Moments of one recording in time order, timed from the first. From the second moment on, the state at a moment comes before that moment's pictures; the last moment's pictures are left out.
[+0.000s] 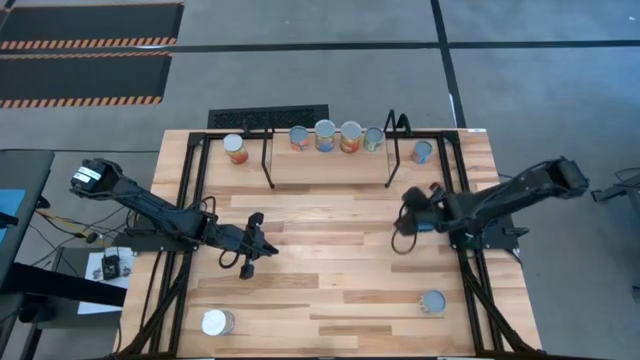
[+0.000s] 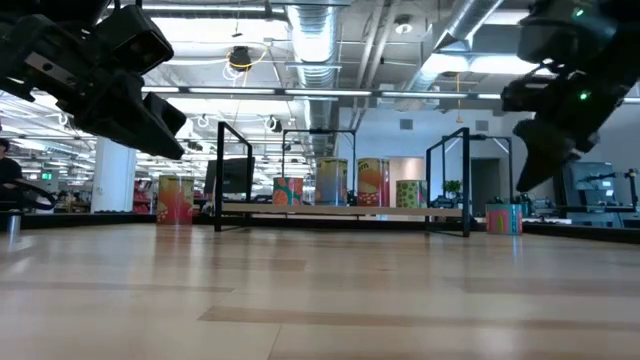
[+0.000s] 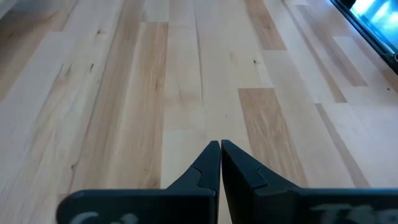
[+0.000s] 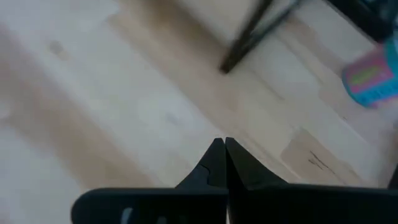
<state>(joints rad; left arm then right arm) -0.34 1.16 0.34 0.25 -0.18 -0.21 0.16 1.05 0.51 -0.72 0.65 0.87</state>
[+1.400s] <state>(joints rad) -0.34 1.16 0.34 0.25 -0.19 -0.19 -0.85 1.23 0.45 -0.19 0.63 1.20</state>
